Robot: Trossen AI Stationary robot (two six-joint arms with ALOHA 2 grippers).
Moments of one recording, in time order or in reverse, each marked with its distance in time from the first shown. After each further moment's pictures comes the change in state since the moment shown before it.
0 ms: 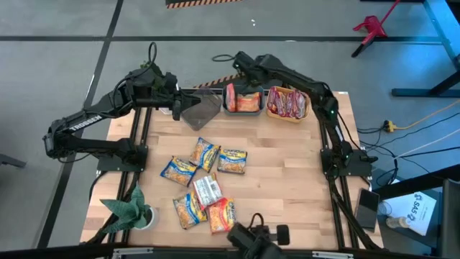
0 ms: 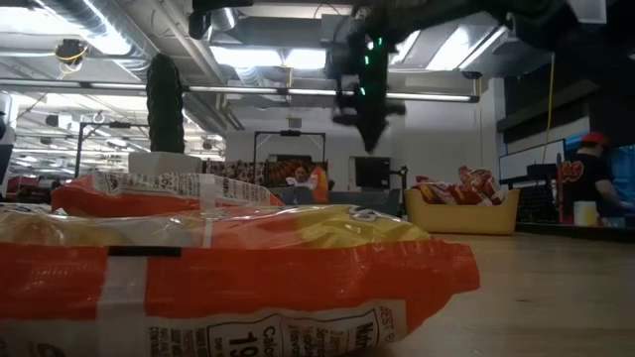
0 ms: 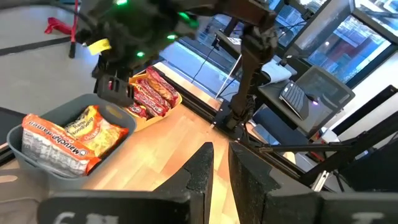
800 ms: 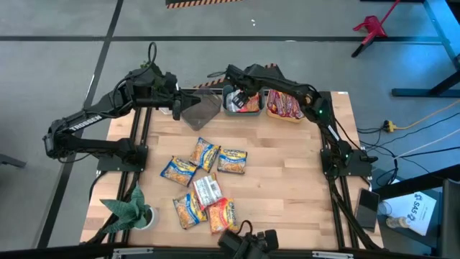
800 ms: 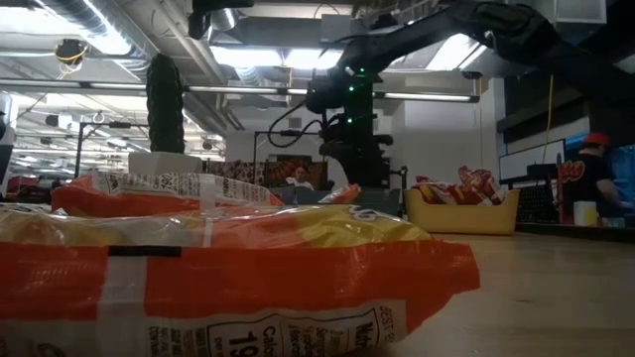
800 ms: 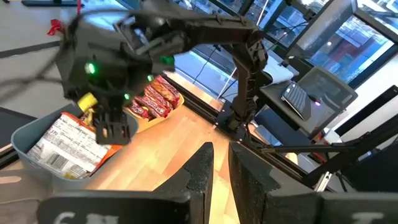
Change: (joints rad) left arm 0.004 0.000 0.000 0.000 -0.006 0.005; right arm 0.046 0.128 -0.002 0.001 -0.095 -0.034
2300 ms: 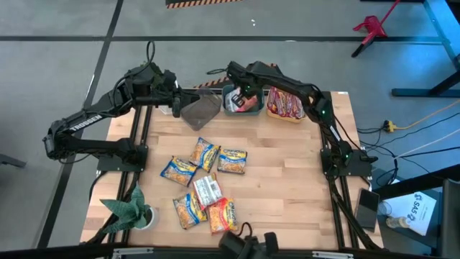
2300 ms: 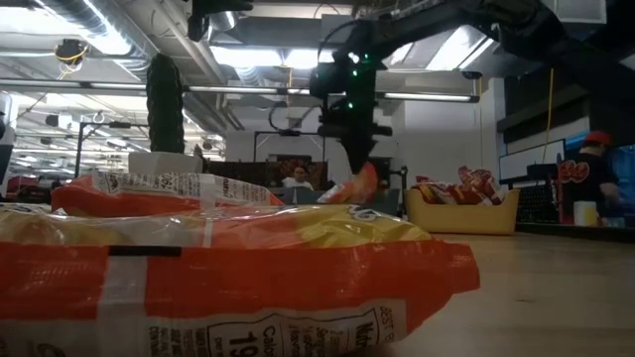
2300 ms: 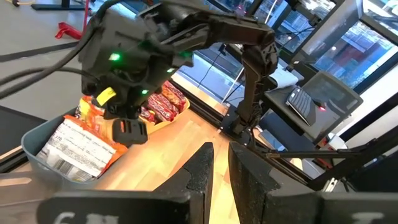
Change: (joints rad) left arm 0.033 0.000 0.000 0.003 0.010 0.002; right arm 0.003 -0.039 0.024 -0.022 -0.084 0.008
